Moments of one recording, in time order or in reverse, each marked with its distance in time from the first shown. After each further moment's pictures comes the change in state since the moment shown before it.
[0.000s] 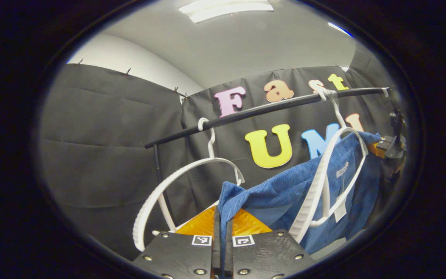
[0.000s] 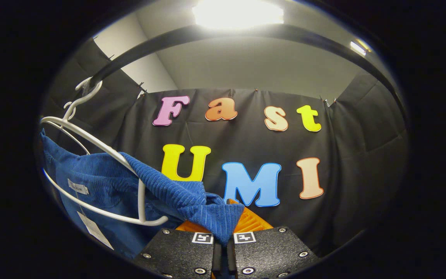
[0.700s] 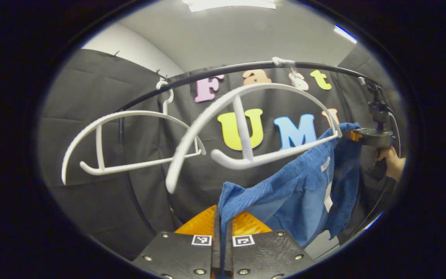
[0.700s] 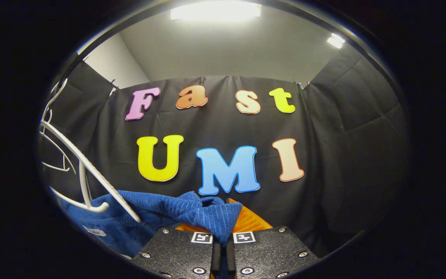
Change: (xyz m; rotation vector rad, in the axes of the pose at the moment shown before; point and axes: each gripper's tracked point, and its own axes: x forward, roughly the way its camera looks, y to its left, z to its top) left arm -0.013 -0.049 -0.030 -0.062 0.096 -0.179; right arm -0.014 -0.053 -0.037 0.097 0.112 -0.177
